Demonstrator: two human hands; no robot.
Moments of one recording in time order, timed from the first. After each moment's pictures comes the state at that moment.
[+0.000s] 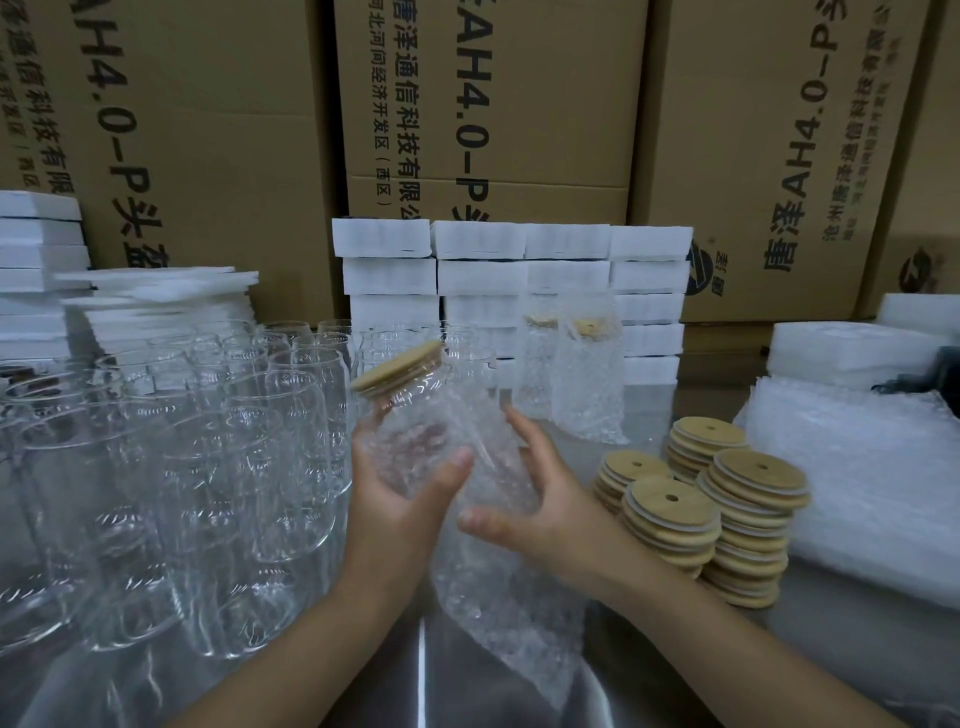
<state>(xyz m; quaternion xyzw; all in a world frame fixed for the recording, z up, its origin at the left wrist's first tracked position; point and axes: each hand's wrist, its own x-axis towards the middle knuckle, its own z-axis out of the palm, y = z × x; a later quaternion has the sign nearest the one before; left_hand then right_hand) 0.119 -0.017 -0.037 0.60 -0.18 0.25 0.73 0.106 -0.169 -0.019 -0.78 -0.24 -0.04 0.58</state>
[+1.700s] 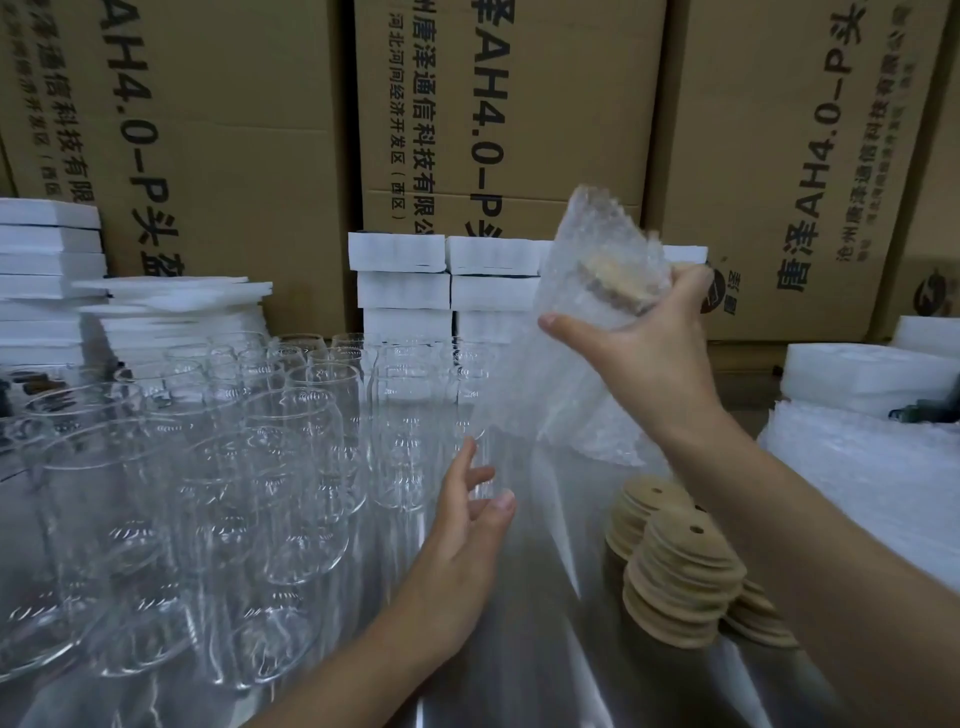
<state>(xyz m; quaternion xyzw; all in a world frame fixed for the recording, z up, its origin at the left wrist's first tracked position) 0.125 -0.030 -0.048 0.73 -0.23 0.10 0.63 0.134 -0.185 0.092 -0.75 -0.10 -0.42 0.50</state>
